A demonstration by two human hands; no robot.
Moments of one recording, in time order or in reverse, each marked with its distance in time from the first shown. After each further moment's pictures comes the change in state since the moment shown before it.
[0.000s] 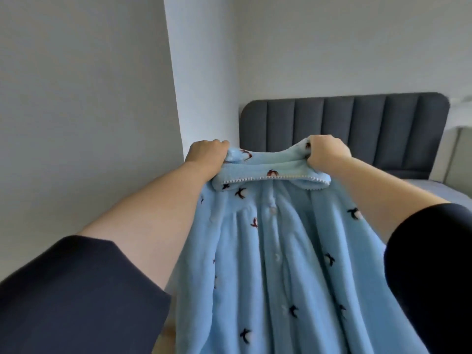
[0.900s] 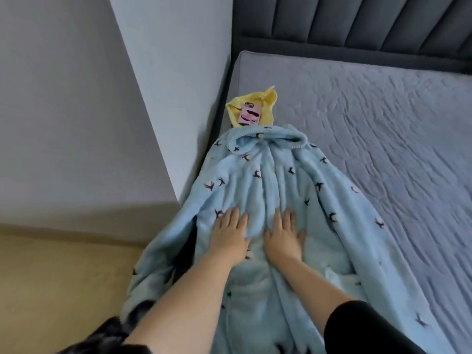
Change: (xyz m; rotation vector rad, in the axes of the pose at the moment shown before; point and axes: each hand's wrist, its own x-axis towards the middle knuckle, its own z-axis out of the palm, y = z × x) left_hand -0.167 0.156 0.398 -0.566 -0.852 0.032; right_hand -0.201 -0.022 0.449 0.029 -0.759 0.303
